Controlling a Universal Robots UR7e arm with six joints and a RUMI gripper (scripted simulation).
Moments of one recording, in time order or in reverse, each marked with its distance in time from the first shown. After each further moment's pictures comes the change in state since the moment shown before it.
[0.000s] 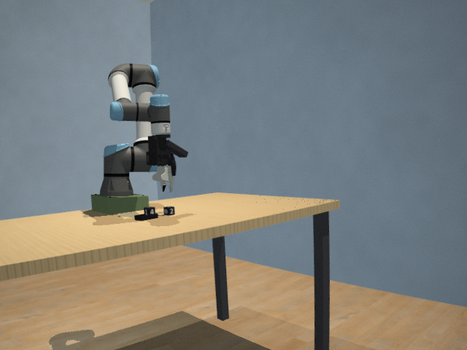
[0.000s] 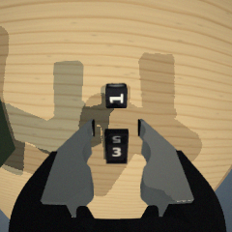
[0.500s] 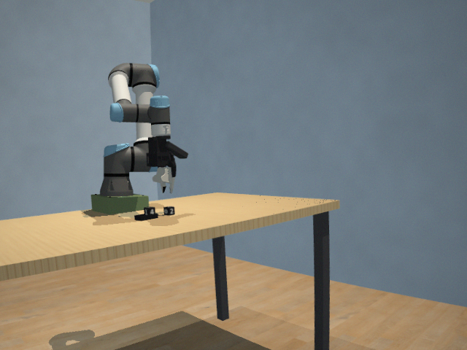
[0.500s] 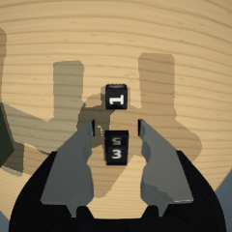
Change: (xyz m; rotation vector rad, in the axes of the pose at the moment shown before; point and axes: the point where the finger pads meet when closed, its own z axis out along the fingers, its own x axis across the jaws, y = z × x) arm 0.000 0.000 0.005 0.000 0.000 0.000
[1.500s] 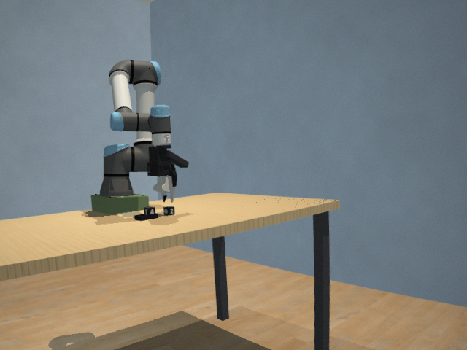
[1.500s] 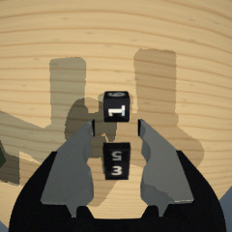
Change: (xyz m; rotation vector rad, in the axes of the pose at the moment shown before) arm 0.000 -0.001 0.036 0.000 0.000 0.000
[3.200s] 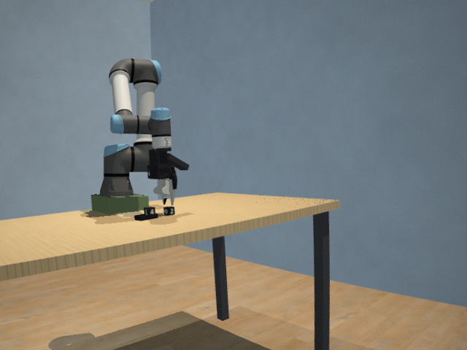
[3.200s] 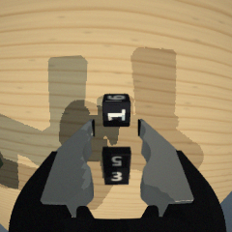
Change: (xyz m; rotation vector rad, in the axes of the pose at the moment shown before) arm 0.000 0.000 0.011 0.000 0.000 0.000
